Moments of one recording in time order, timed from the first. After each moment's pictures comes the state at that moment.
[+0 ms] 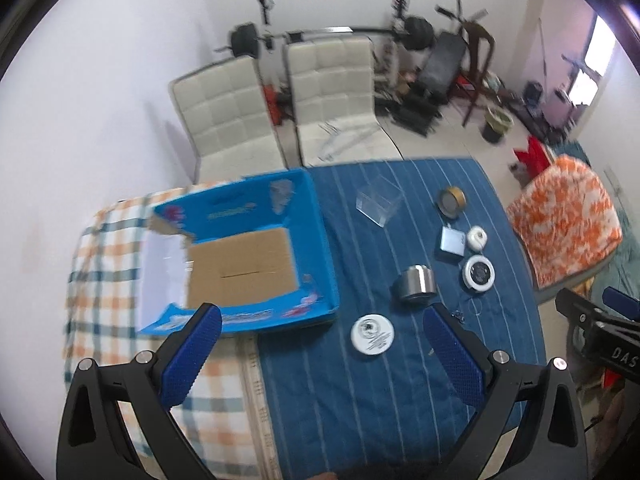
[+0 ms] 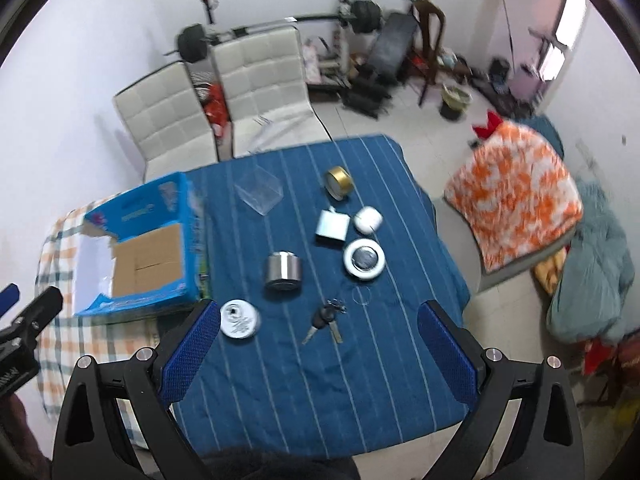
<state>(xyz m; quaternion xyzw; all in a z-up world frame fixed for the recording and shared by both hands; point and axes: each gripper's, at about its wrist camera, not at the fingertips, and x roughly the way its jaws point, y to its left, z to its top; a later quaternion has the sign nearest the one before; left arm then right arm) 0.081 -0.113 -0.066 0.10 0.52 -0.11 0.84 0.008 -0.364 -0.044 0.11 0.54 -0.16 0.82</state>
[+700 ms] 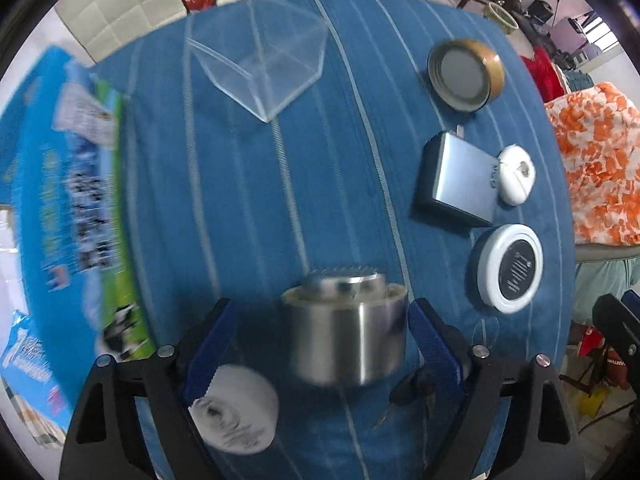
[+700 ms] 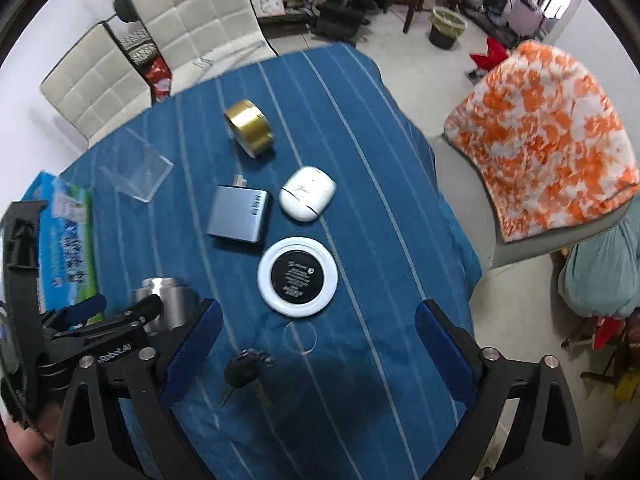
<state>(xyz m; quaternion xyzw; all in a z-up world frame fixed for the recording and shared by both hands) 0.181 -0.262 -0.318 0.09 0.70 -0.15 0.70 0.104 -0.510 -0.248 0.15 0.63 -0.18 0.74</state>
